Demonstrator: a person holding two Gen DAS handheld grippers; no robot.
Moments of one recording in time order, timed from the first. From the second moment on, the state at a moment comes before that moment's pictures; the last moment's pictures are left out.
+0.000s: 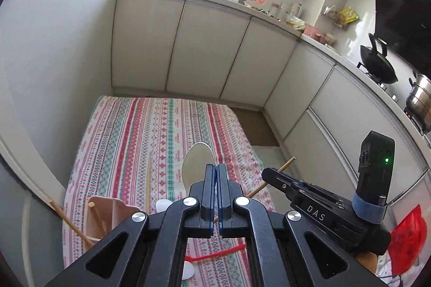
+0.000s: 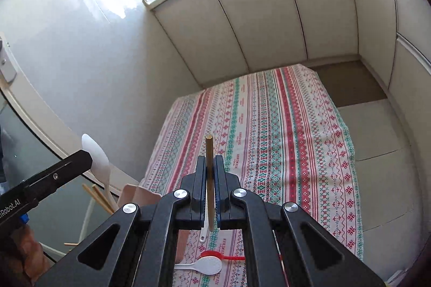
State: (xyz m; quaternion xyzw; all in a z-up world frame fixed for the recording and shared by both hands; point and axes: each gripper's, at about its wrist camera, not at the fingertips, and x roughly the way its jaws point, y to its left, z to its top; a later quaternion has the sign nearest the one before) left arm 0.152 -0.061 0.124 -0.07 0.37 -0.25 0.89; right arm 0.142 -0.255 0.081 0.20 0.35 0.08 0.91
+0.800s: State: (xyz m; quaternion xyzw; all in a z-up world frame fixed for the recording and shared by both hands) left arm 0.114 0.042 0.097 -0.07 0.29 -0.20 0.93; right arm 0.094 -0.174 0.148 0.17 0.30 0.16 0.93
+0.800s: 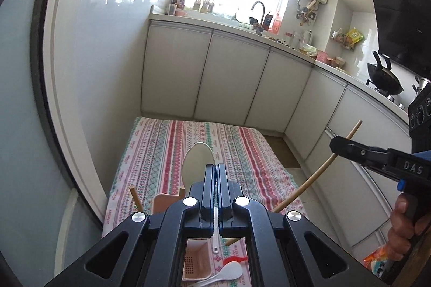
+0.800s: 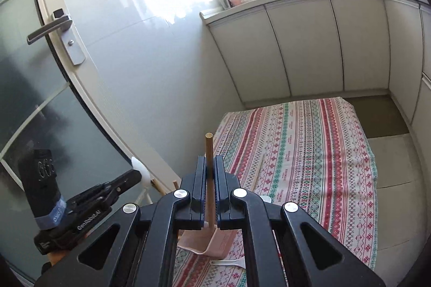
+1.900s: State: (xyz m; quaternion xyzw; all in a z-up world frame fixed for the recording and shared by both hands) left arm 0.080 0.088 0.072 -0.09 0.36 -0.10 0.92; right arm 0.111 -0.082 0.148 0.11 0.30 0.22 0.92
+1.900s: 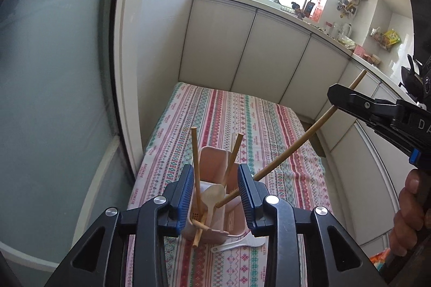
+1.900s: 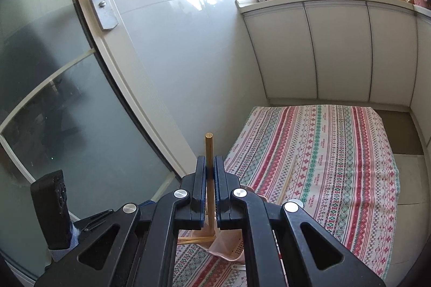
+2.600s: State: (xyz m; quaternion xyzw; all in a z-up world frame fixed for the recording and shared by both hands) left arm 0.068 0.099 0.075 -0.07 0.38 -0.09 0.92; right arm 0.107 -0.062 0.145 0.10 0.33 0.24 0.91
